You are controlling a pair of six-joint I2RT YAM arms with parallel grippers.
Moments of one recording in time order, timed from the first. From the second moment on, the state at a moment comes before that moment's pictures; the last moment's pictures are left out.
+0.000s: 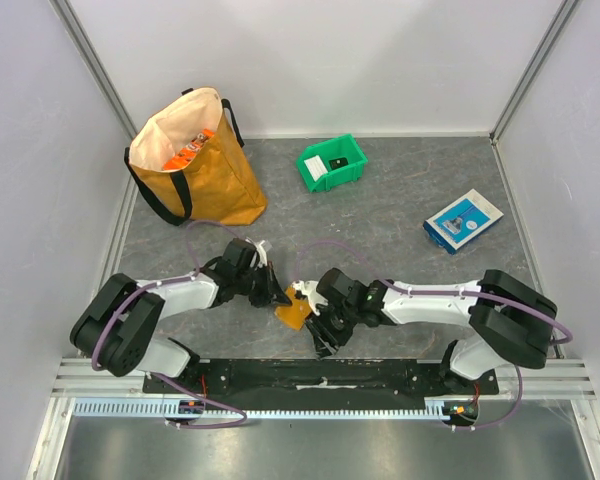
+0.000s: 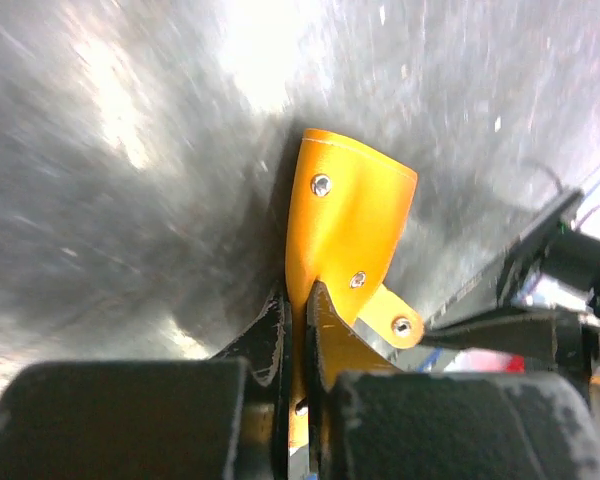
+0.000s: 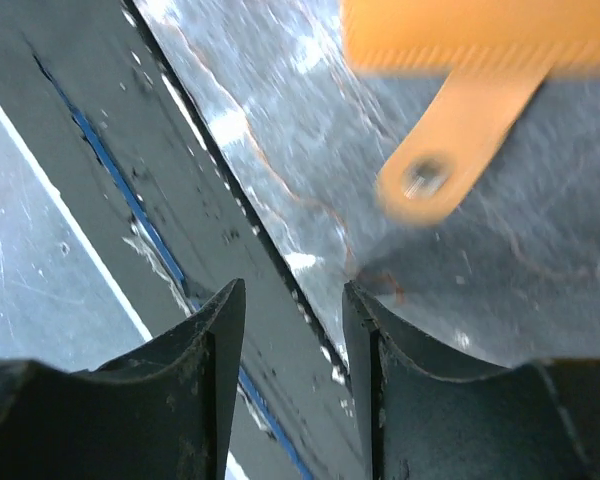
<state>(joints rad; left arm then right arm) -0.54 1.42 0.46 0.03 0.48 -0.75 1.08 1.51 0.69 -0.20 -0.41 0.30</state>
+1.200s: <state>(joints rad) -0.52 1.22 0.66 -0.29 0.21 -0.67 0.36 2.20 1.94 -0.40 0.24 0.79</state>
